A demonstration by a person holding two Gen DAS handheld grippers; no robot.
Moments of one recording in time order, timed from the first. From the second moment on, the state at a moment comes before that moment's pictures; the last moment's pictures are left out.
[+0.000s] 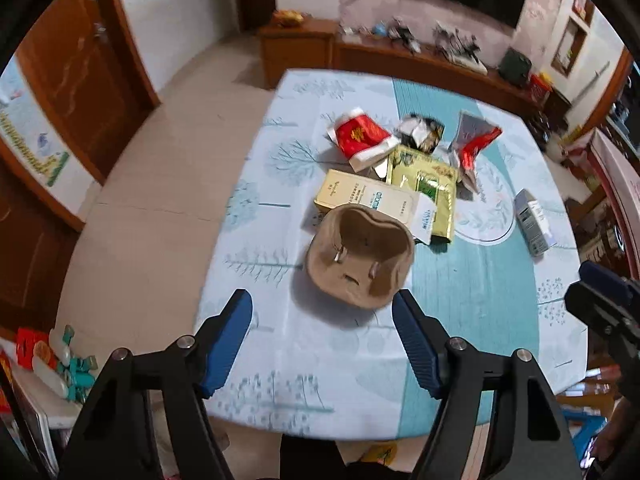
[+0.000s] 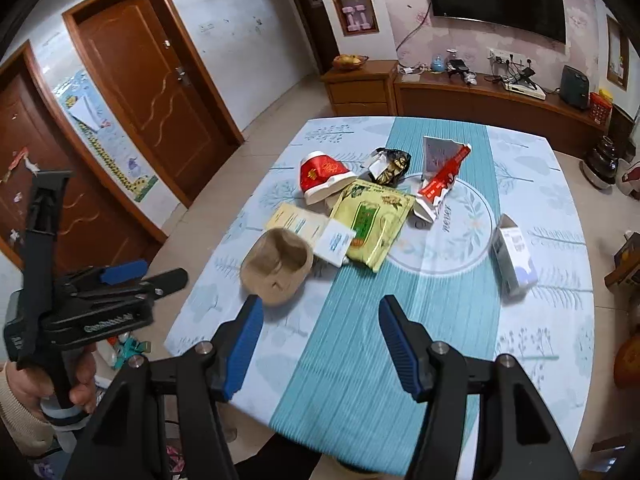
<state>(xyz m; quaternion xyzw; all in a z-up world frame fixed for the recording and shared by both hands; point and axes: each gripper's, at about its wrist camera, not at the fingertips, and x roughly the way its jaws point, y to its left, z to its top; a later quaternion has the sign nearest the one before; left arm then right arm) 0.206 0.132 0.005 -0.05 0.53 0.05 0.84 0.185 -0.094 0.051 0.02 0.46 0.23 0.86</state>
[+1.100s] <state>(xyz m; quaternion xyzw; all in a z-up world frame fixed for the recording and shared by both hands) 0.299 0.262 -0.115 -0.09 0.66 -0.05 0.75 0.339 0.088 -0.064 -0.20 0.56 0.25 0.76</state>
